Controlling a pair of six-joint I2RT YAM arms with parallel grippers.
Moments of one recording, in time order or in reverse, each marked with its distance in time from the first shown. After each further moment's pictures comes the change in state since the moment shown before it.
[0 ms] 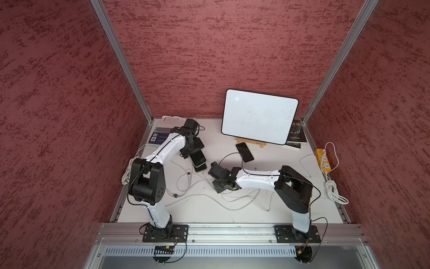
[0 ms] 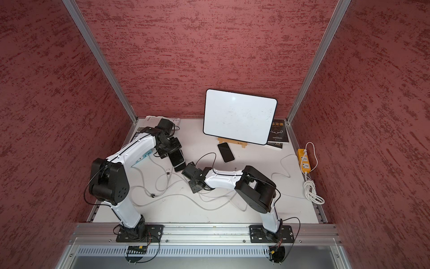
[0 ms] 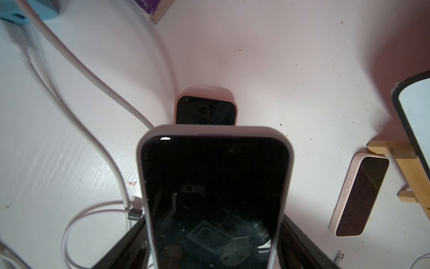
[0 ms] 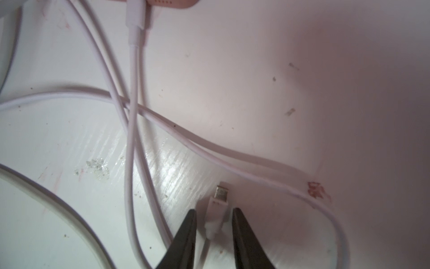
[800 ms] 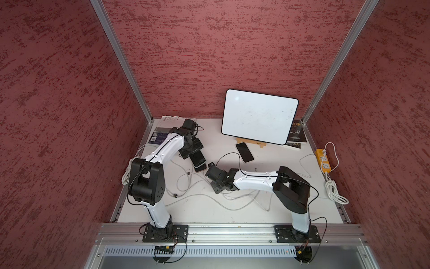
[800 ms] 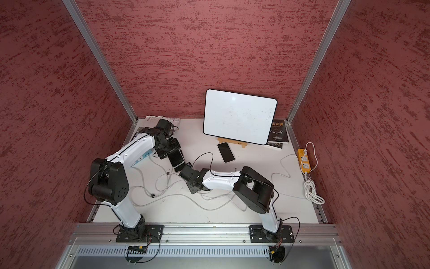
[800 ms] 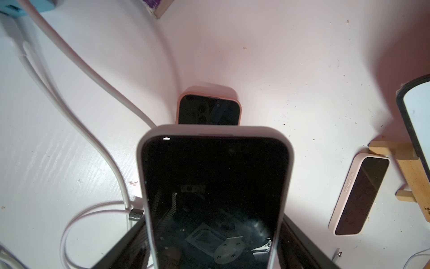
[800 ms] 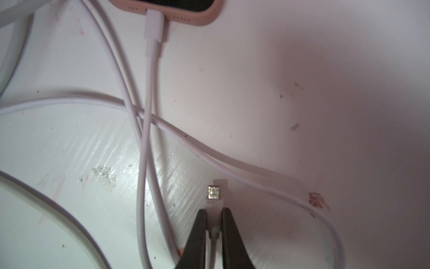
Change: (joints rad) left arm 0.017 -0.003 -0.014 0.006 0.036 -0.002; right arm 0.017 -0.020 0.002 0.028 0.053 -0.082
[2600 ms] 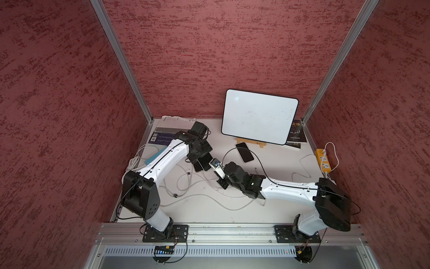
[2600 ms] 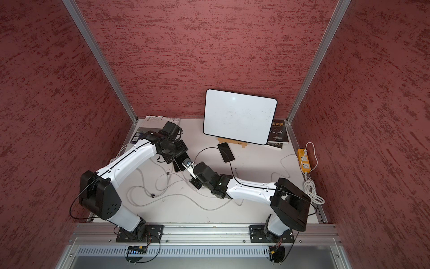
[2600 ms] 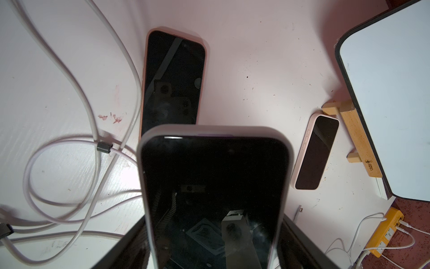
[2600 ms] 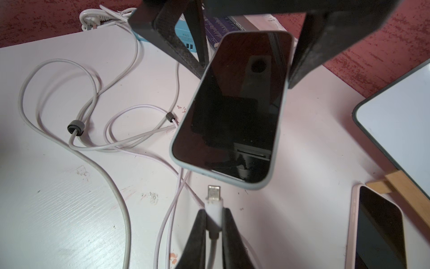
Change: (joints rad) left arm -0.190 -0.154 -0.027 -0.061 -0.038 -0.226; right arm 0.000 -0.378 -0.328 0.515 0.030 -0.442
